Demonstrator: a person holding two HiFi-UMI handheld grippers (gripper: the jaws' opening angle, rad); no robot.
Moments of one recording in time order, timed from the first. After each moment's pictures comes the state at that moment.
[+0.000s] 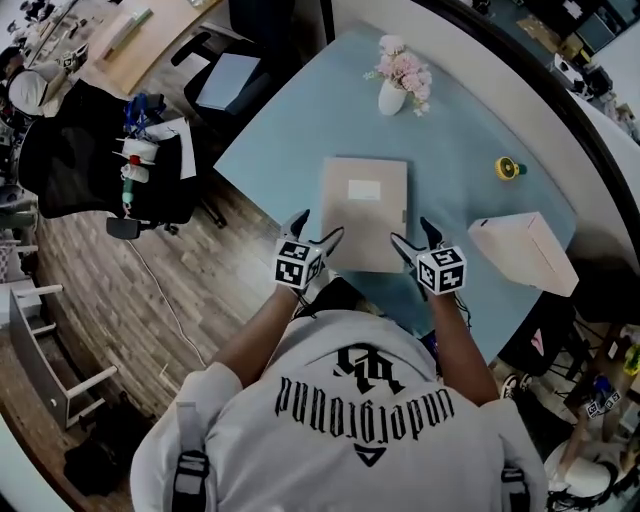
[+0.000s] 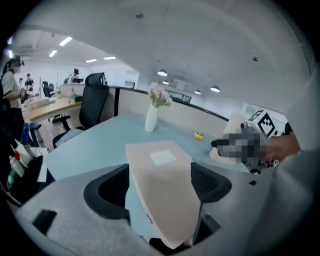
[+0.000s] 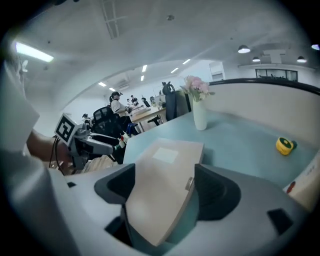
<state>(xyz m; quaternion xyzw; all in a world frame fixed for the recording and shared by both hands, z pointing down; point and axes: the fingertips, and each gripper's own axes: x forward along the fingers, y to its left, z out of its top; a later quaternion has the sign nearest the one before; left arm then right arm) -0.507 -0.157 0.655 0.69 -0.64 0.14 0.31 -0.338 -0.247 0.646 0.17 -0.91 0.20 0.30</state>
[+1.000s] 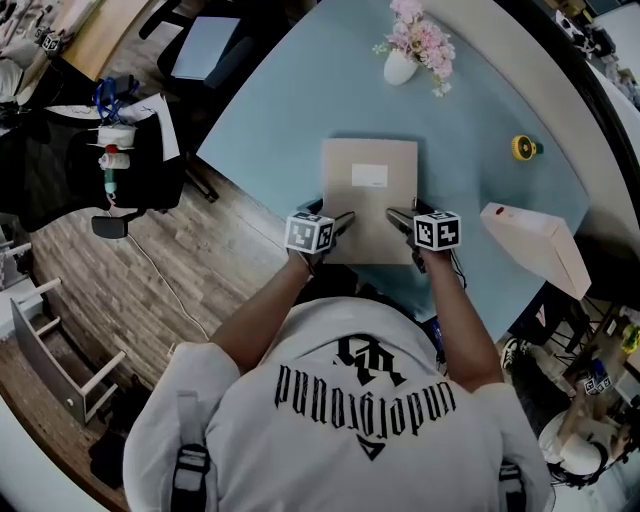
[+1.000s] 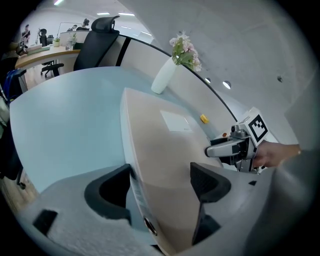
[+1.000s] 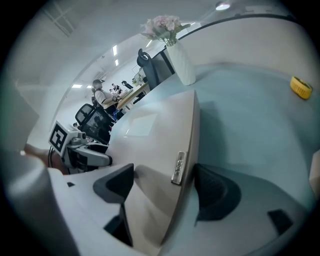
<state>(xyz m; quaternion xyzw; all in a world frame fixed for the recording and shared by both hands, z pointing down) -0.501 -0.179 0.796 0.66 -0.54 0.14 0.51 -0.371 -0.267 0.783 0.17 -0.82 0.37 0.40</state>
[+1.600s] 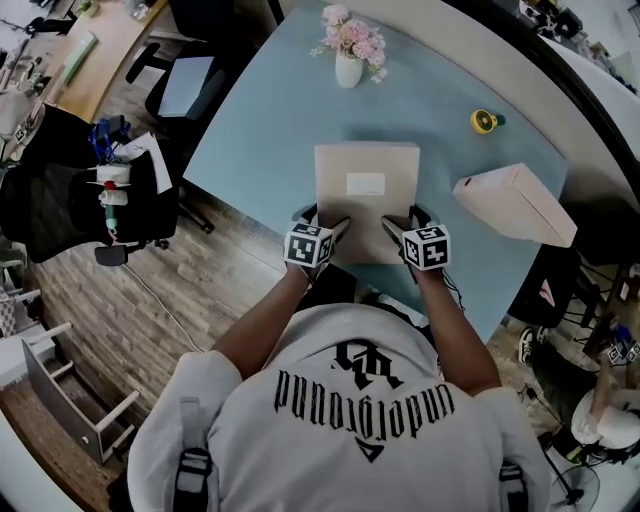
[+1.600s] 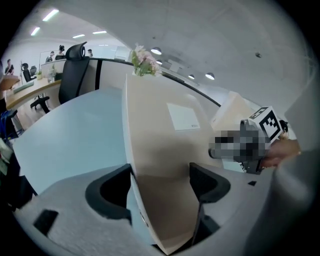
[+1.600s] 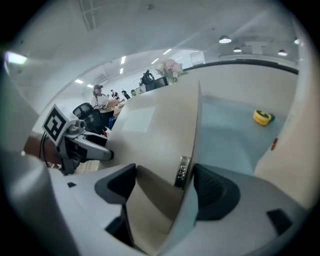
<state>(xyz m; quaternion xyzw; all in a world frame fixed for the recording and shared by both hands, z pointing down) -0.427 -0.175 0.738 0.71 -0.54 0.19 0.41 -0.285 -0.239 0.723 0.25 -0.86 0.26 0.36</state>
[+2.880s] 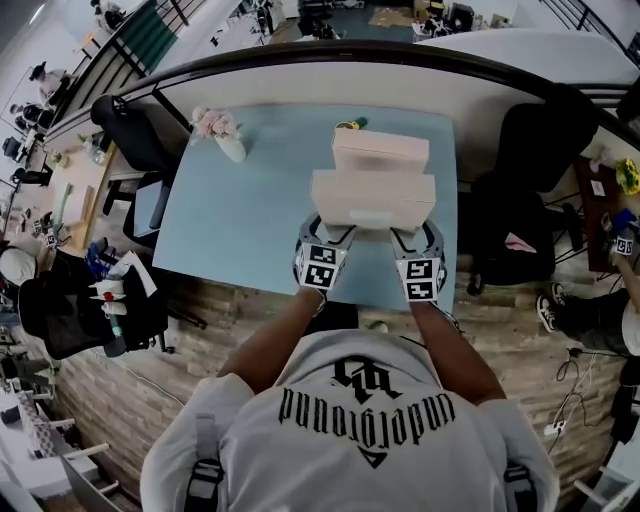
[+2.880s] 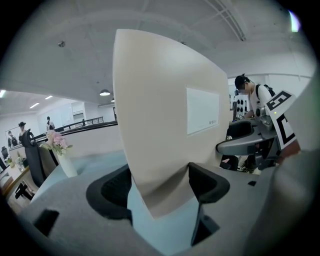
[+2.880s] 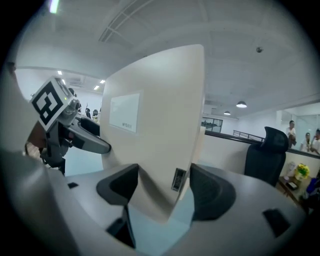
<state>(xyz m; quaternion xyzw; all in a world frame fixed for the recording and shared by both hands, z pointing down) -0.088 -0.201 0.591 0.84 -0.49 0.23 0.09 0.070 -0.184 0.577 0.55 -0.81 0.04 0.19</state>
